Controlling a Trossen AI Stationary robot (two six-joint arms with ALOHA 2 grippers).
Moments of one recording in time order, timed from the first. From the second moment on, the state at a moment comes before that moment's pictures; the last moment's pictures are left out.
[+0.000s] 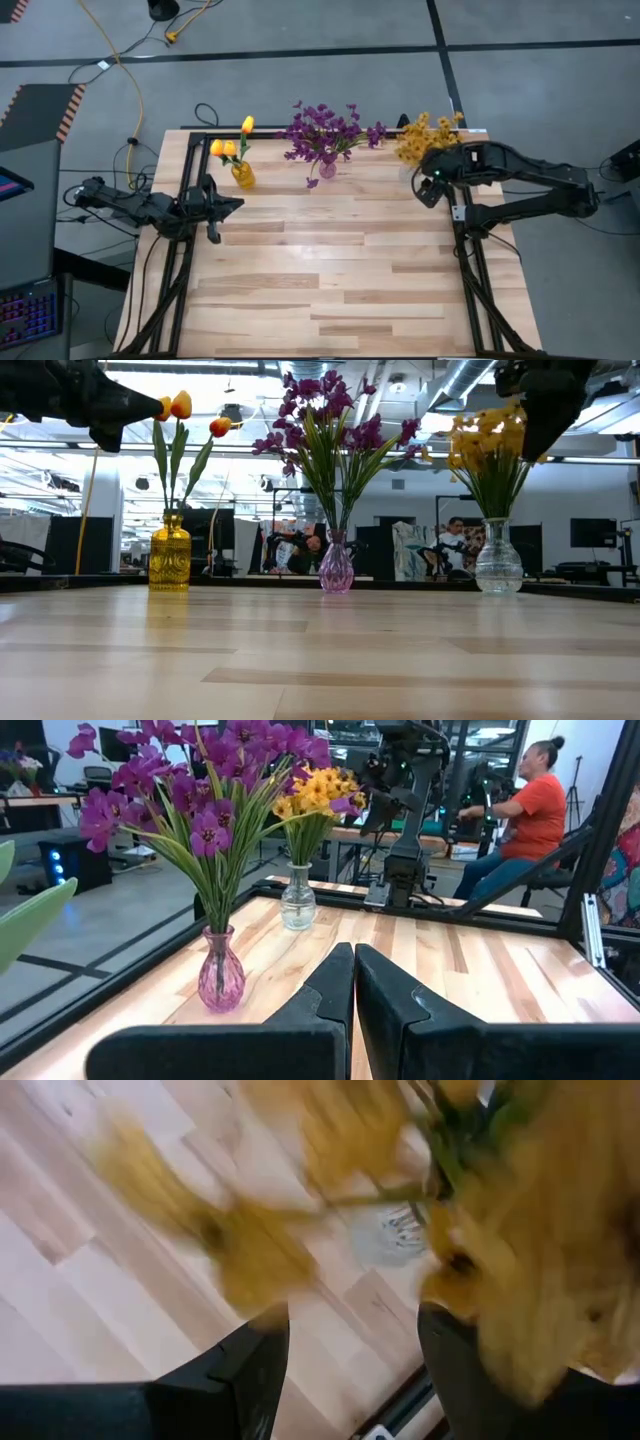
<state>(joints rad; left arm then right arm) -0.31 0.17 0.21 -0.02 -0.56 -0.07 -0.20 0.99 1.13 -1.37 0.37 0.41</state>
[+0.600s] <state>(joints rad) -0.31 0.17 0.21 -0.03 -0.56 -0.03 -0.17 0.78 1.15 -1.39 0.34 0.41</state>
